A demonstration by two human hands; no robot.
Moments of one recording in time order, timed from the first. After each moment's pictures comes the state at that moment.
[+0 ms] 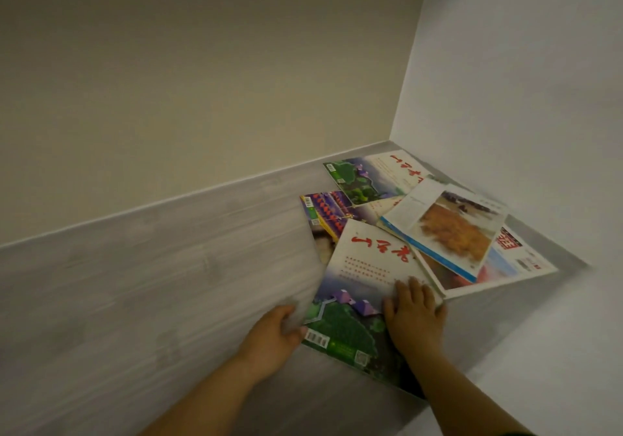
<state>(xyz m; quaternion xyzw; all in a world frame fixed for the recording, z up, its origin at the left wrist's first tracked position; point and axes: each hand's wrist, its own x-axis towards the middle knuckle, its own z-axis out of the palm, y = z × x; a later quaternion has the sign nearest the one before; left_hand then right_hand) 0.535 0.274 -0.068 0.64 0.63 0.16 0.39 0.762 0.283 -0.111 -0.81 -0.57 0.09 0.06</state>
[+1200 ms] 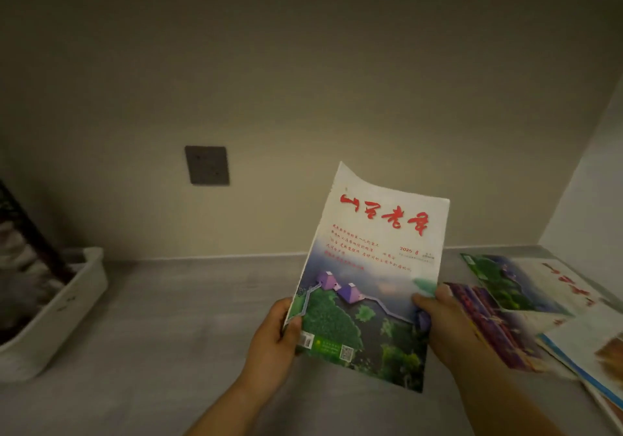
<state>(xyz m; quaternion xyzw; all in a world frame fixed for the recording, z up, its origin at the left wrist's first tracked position) 0.366 0.231 0.021 0.47 0.58 0.57 0.32 0.571 0.341 0.026 -0.53 -0.45 0.56 0.46</state>
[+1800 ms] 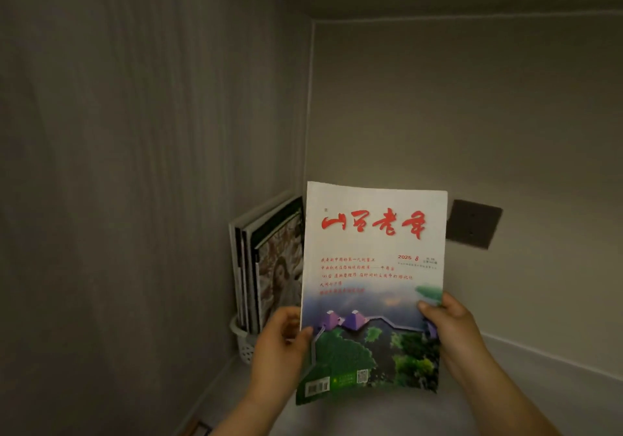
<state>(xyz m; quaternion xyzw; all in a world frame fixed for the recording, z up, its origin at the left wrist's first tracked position) 0.028 0.081 0.052 0.30 0.69 0.65 0.11 0.155 0.260 0.070 -0.35 -0.59 0.62 0.37</state>
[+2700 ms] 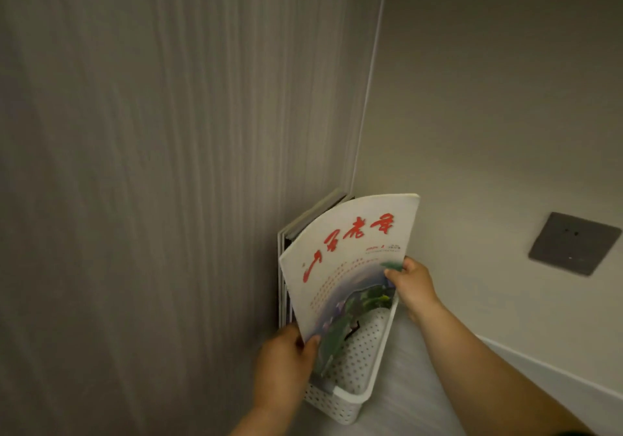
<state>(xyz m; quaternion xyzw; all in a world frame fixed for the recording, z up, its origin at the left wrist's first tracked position) -0.072 0.080 0.016 0.25 0.85 0.46 0.03 -0.035 0.280 0.065 -0.35 -0.71 0.54 0.30</state>
